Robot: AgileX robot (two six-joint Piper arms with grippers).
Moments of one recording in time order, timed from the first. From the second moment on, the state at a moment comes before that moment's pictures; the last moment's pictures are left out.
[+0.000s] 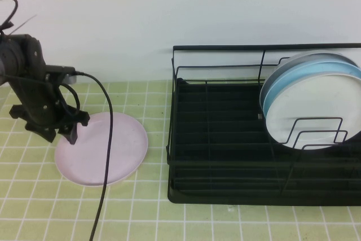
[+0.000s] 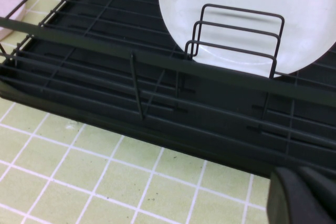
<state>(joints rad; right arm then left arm) -0.02 0.41 -0.30 0.54 0.53 -0.61 -0.08 2.08 -1.63 -0.03 0.97 0.09</state>
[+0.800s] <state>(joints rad) -0.02 0.41 -0.30 0.54 0.53 -0.61 -0.02 2.10 -1.63 -0.16 0.98 0.10</state>
